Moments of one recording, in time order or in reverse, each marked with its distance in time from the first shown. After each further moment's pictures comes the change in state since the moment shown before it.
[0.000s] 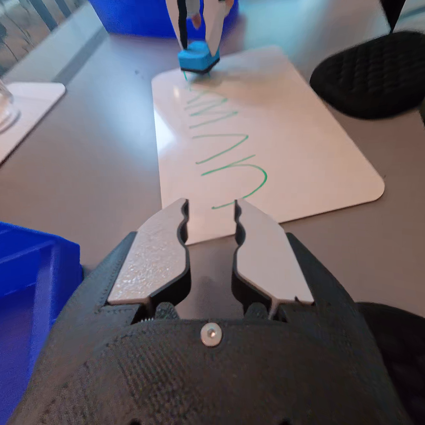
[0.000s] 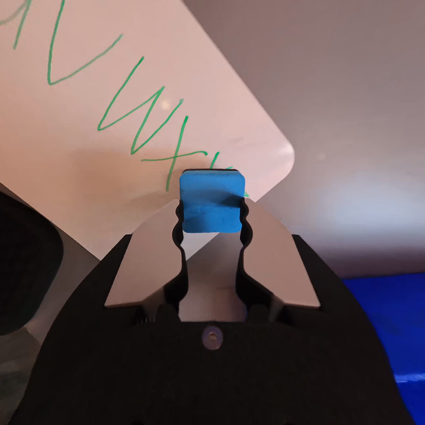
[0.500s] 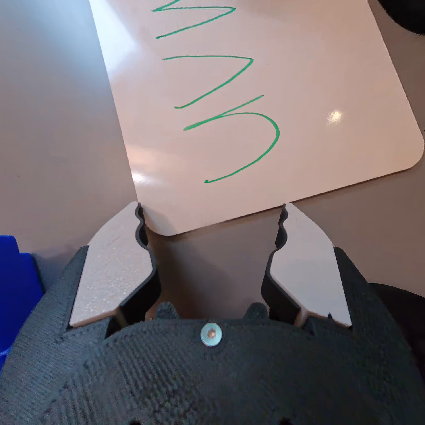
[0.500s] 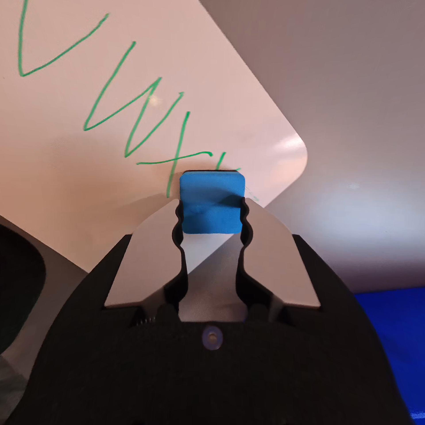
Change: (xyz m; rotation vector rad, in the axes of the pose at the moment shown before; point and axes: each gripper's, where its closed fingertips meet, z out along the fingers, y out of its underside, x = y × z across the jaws) left arm 0.007 0.047 0.021 -0.342 0.111 -0.055; right arm -0.004 -0.008 0.020 -0.016 0.048 -0.034
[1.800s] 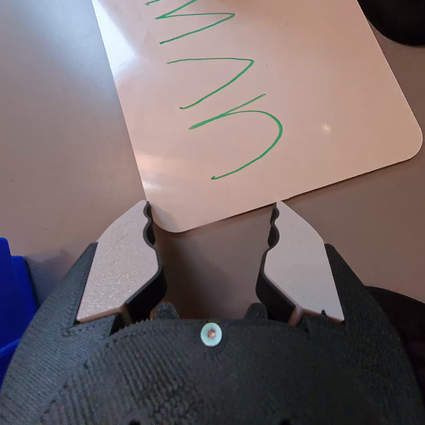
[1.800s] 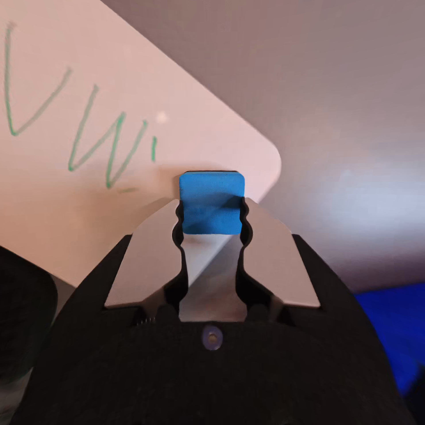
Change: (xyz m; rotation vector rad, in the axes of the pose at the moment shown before) left arm 0.006 -0.003 0.000 0.034 0.003 -0.002; right arm 0.018 -0.009 0.002 0.041 -0.028 0.149
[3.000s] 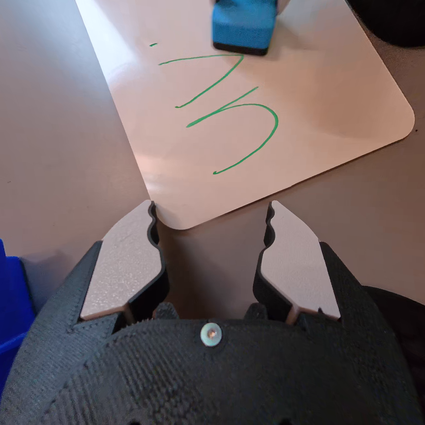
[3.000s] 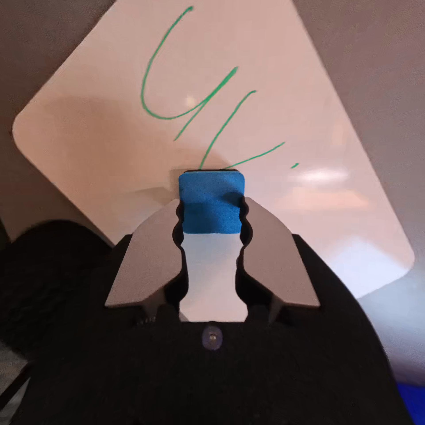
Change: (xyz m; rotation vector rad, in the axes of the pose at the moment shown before) left arm 0.004 -0.001 -0.001 0.009 0.002 0.002; right arm -0.134 -0.028 0.013 -0.029 -0.112 -0.366
